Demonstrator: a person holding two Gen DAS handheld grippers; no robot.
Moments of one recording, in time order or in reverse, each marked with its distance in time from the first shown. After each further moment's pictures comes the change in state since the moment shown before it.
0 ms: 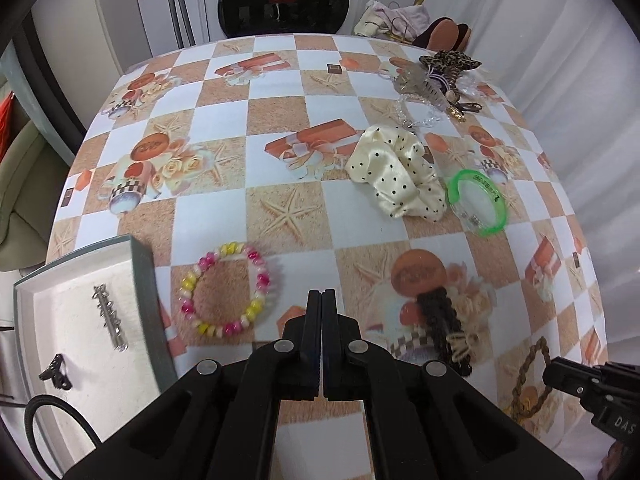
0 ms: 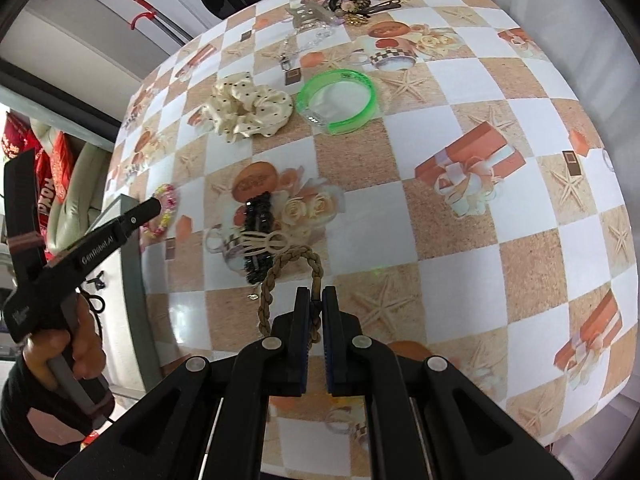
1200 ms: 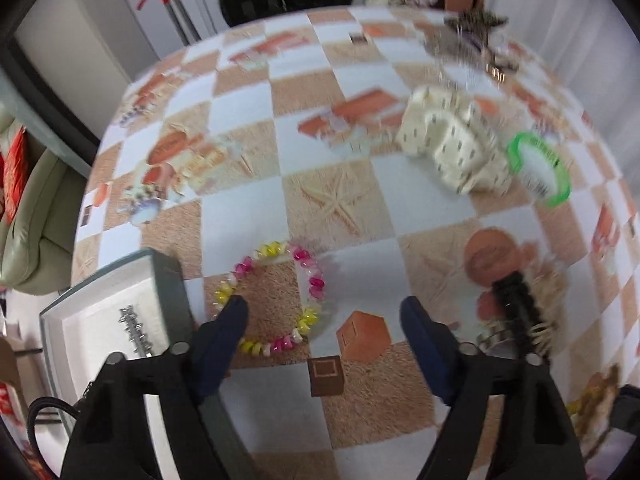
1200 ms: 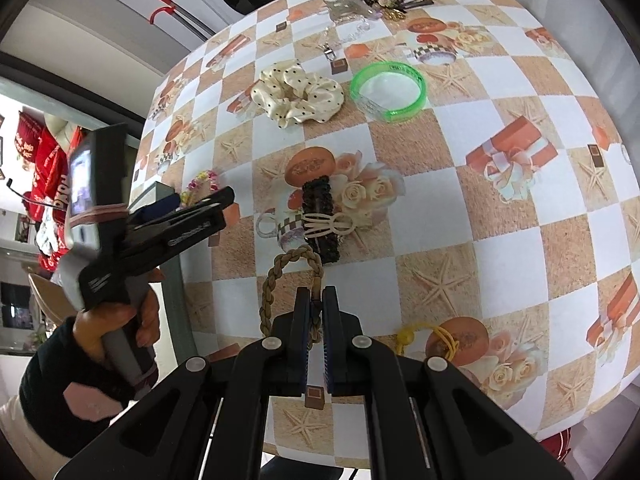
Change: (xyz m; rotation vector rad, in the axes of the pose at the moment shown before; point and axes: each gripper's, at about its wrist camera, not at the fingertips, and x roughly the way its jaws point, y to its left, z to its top) left arm 0.044 0.010 0.005 0.112 0.070 0.178; right arm -0.003 0.034 -0.012 0.006 0.020 0.062
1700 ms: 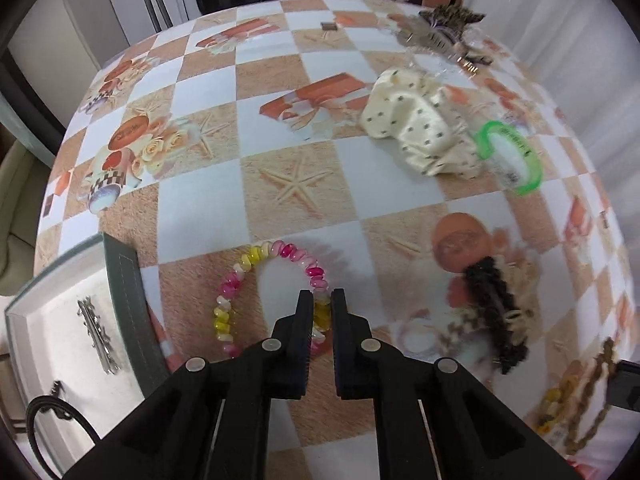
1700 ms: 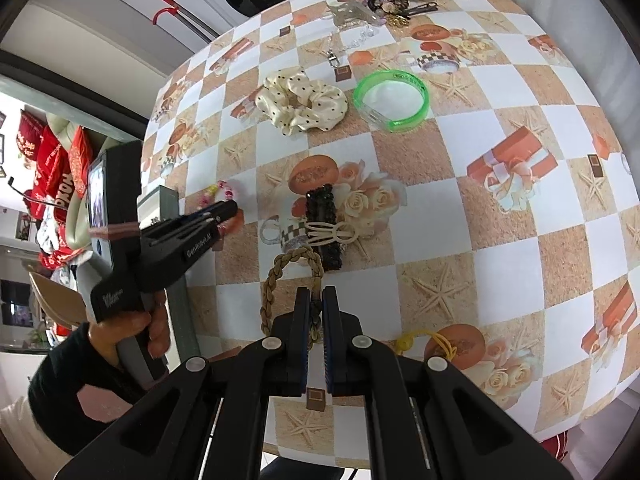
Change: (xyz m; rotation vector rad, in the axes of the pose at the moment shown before) left arm -0.004 -0.004 -0.008 -0.018 0.003 -0.159; right arm -0.009 0.006 0.007 -0.012 -0.006 0.006
